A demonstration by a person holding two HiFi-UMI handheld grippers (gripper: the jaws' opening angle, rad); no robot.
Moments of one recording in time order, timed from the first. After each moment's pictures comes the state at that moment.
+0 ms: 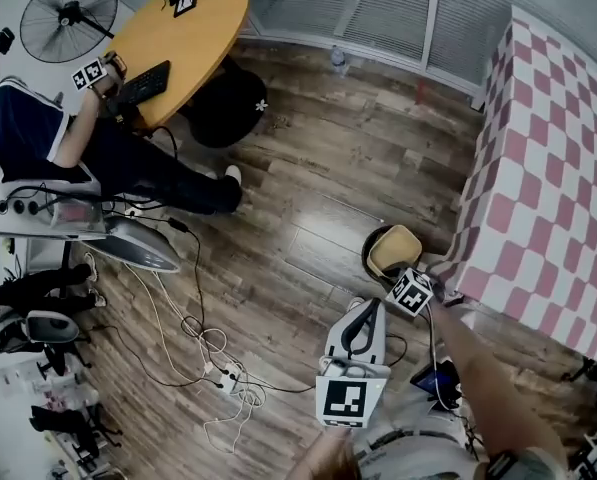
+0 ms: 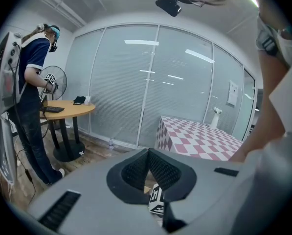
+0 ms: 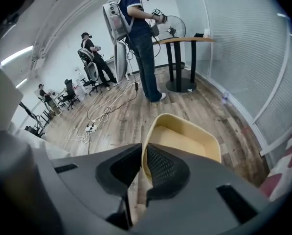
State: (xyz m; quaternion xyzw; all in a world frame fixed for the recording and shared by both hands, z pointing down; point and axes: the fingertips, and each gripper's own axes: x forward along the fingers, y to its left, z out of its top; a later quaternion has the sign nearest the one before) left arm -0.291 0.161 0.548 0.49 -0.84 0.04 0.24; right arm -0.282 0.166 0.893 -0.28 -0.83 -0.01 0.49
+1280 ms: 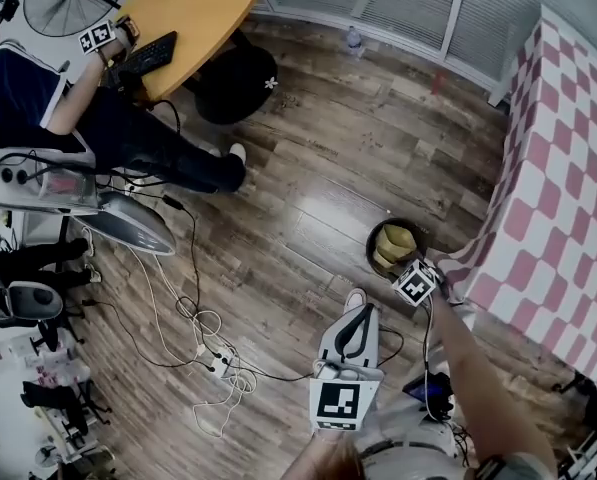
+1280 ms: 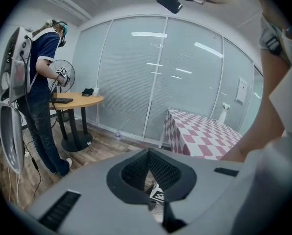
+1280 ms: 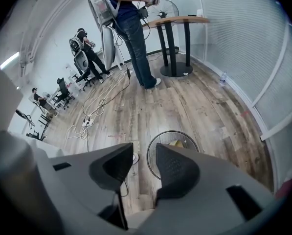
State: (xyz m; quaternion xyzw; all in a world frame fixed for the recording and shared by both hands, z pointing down) left arm -0.302 0.188 0.593 0.45 -0.84 0.04 0.30; right arm -0.277 0.152 0.961 -0.25 -0.79 0.00 0.55
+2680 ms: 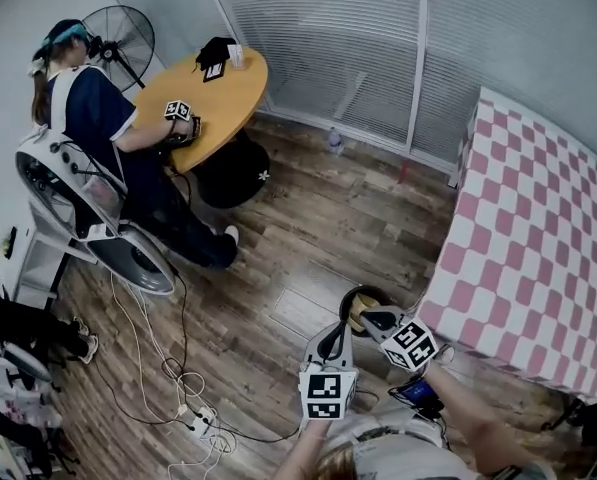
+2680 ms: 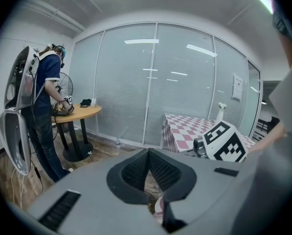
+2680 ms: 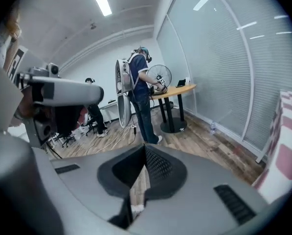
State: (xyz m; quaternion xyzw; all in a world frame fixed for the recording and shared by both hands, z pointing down) left arm -0.269 0.179 0.555 0.45 -0.85 0.06 0.25; right arm -0.268 0.144 0.656 -0.21 -0.93 0.09 0.28
